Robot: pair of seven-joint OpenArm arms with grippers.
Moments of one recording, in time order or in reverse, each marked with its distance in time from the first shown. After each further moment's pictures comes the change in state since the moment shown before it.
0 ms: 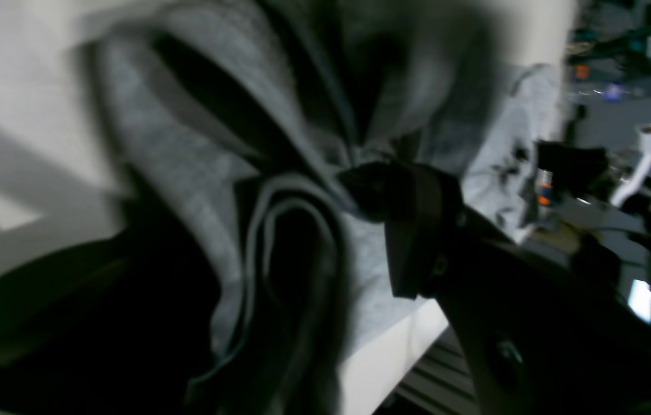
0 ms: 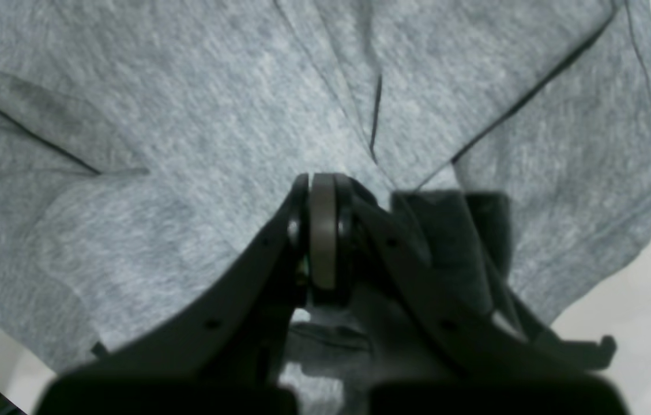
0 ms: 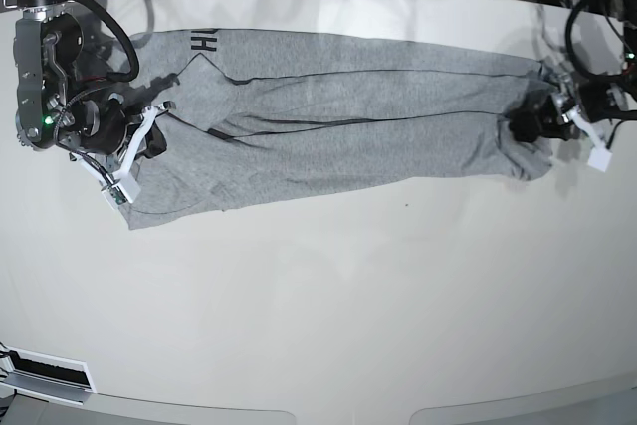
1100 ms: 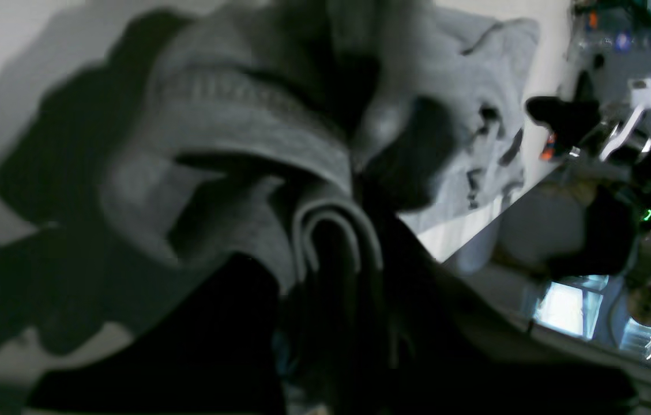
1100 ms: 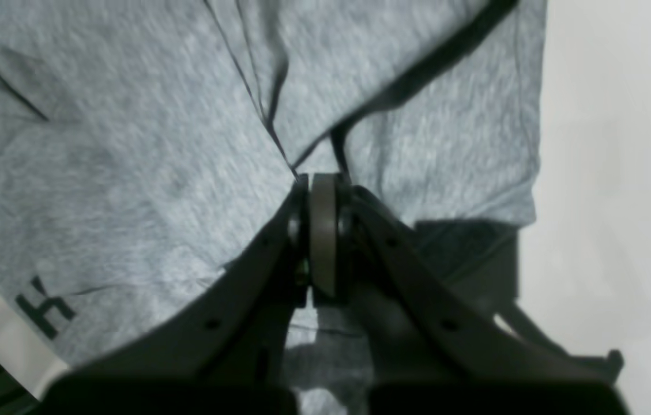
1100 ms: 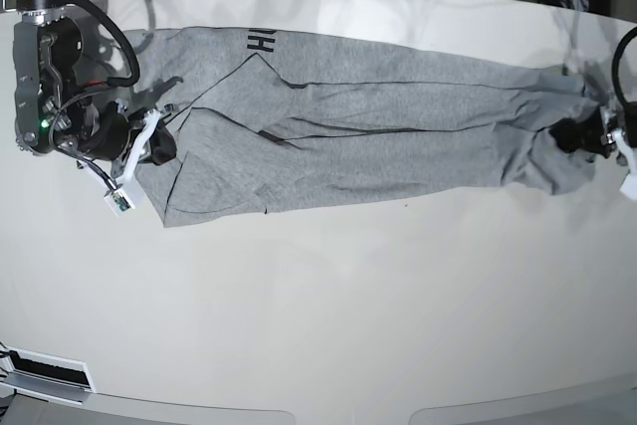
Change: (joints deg) left arm -4.2 -8.5 0.0 7.1 -8.9 0.9 17.3; right arm 0.8 0.0 0.0 0.0 3.8 4.3 0.0
